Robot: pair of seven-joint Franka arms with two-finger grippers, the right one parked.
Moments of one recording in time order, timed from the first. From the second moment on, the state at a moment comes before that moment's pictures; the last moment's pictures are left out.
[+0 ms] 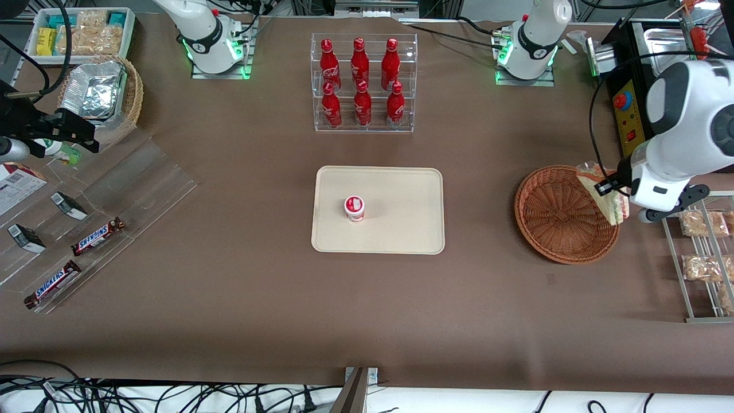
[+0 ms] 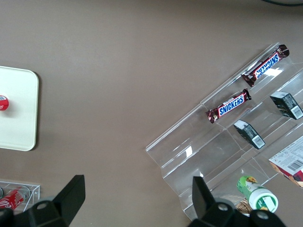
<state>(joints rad) 0.08 0.15 -0.08 -1.84 0.10 1.81 -0.45</state>
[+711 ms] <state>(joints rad) 0.07 0.14 -0.21 -1.70 0.03 1.70 -0.07</state>
